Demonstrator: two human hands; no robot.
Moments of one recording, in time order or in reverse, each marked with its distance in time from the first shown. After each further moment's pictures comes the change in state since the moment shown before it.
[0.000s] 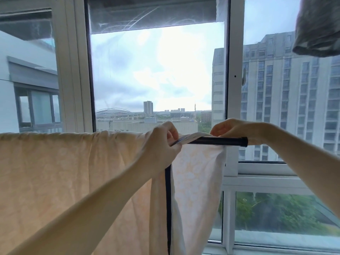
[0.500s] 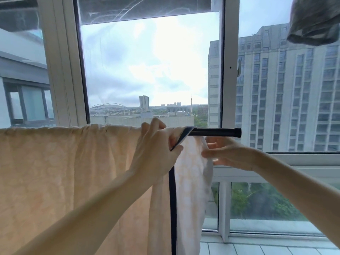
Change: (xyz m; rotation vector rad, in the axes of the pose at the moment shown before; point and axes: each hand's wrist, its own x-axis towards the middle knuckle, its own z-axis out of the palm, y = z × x) left_hand -0.022 0.000 0.016 0.145 0.051 0.137; right_hand -0.014 0.049 0.069 0.358 0.018 -0.083
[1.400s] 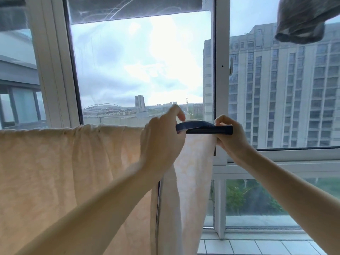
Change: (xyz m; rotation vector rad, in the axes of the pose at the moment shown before) left_hand 0.018 0.035 0.008 -0.097 0.206 0.065; right_hand -0.005 -0.005 0.004 -0.073 0.730 -0.426
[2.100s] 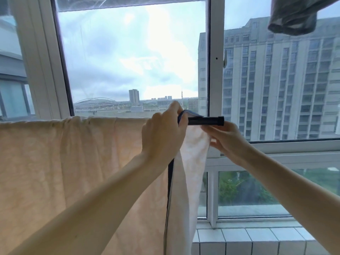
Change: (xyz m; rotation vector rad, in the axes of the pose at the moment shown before) left_hand -0.003 0.007 0.020 0.020 -0.023 0.012; right_hand -0.024 -0.004 -0.010 0.222 -0.169 0.205
